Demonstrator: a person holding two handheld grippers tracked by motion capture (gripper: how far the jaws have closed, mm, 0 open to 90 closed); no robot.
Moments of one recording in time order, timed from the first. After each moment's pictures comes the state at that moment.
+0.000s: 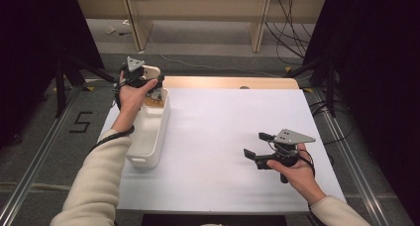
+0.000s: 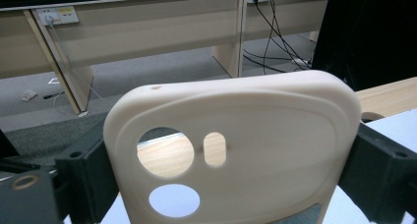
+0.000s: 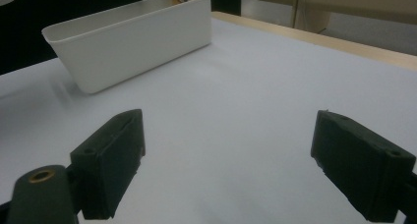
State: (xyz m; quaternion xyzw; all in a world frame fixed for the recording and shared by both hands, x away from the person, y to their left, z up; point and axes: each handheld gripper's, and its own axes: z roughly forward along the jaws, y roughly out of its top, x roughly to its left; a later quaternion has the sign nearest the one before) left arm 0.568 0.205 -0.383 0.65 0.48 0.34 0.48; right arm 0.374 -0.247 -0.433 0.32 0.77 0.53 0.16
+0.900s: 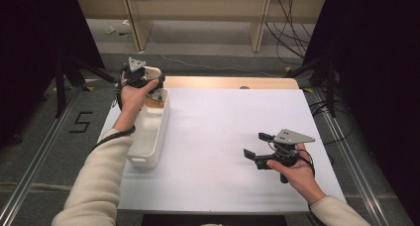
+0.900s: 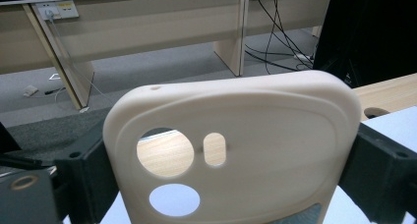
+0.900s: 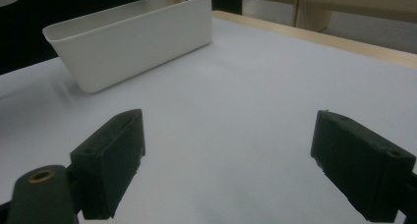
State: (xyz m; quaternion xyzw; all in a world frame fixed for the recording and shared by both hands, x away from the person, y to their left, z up) left arm 0.571 0.203 -0.387 0.66 0.48 0.34 0.47; right arm 0.374 -0.247 -0.434 0.32 0.77 0.53 0.15
